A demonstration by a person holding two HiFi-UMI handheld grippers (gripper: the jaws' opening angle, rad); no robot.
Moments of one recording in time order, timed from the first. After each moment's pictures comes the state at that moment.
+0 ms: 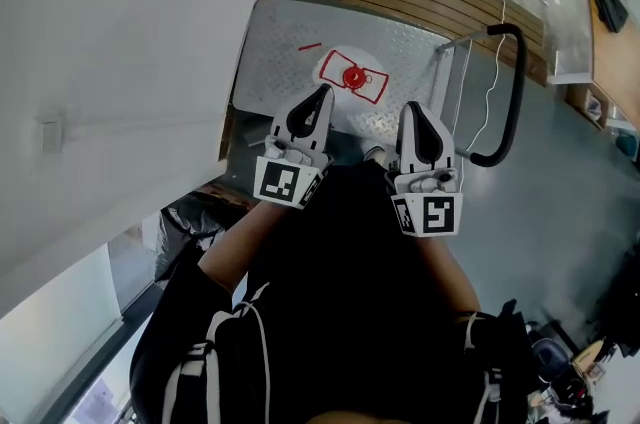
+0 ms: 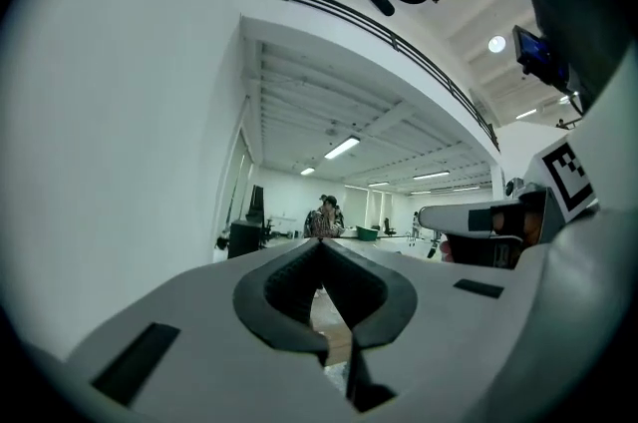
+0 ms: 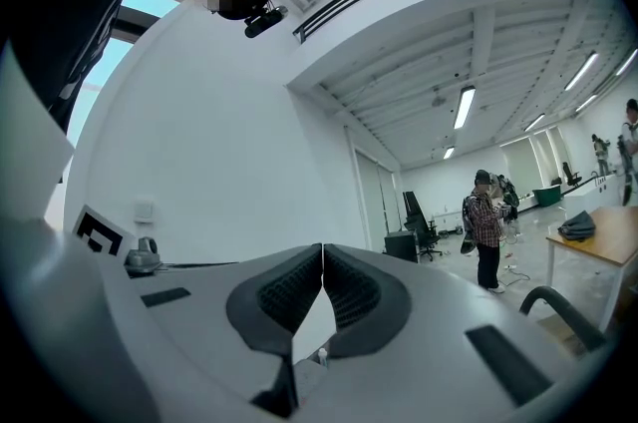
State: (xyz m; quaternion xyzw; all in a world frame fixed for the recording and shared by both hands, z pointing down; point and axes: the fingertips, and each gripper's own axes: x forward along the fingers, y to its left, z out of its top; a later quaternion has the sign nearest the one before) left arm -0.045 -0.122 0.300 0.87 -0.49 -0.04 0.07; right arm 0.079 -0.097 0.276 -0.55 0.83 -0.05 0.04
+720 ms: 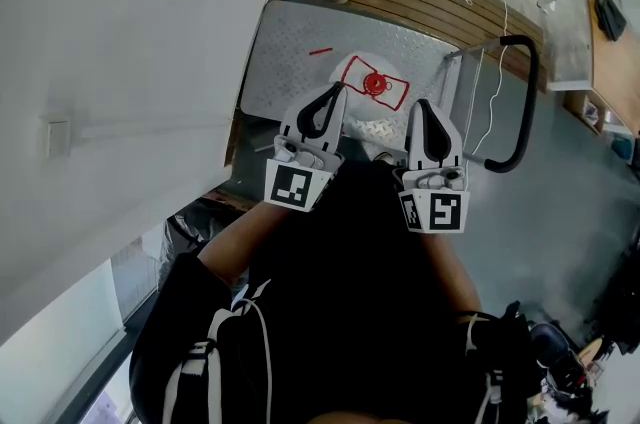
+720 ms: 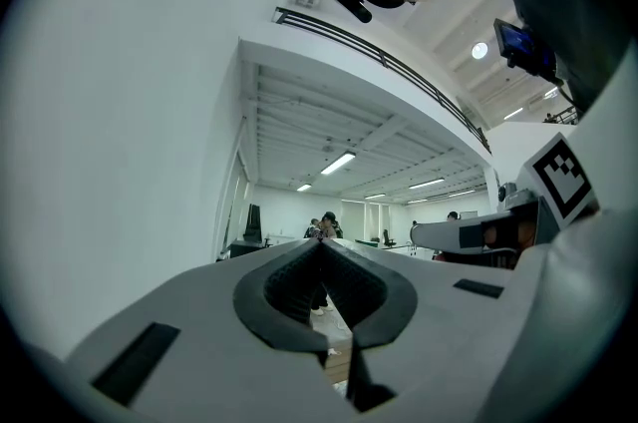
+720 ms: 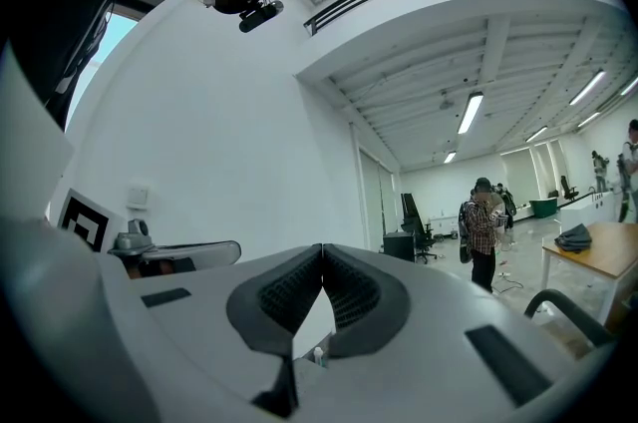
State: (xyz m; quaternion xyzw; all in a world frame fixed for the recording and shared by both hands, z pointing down) left arm -0.104 -0.128 0.285 0.88 -0.48 -0.06 0.02; right arm 0.016 -0.112 0.277 -0.56 0.83 -0.03 0.02
